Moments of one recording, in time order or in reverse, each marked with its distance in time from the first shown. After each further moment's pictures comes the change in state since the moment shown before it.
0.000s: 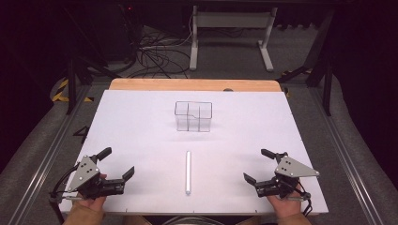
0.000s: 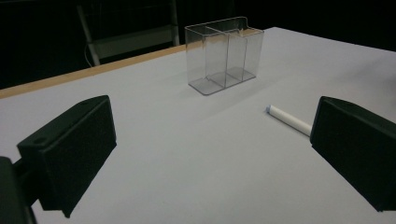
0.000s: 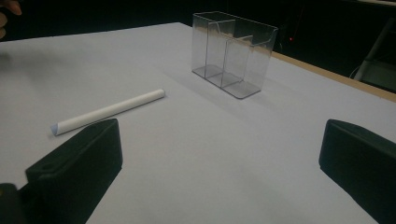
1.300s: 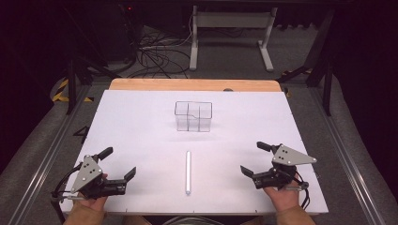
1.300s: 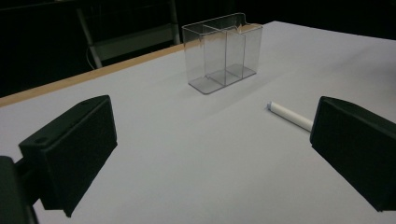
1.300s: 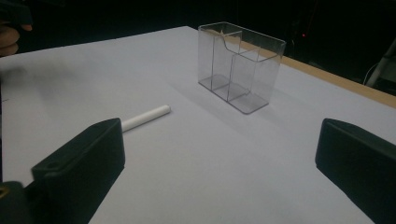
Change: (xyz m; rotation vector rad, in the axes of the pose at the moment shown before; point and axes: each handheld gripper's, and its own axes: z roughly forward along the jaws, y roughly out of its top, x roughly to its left) left arm -0.004 0.003 0.002 0.011 0.006 0.045; right arm -0.008 0.027 0.011 0.020 0.049 0.022
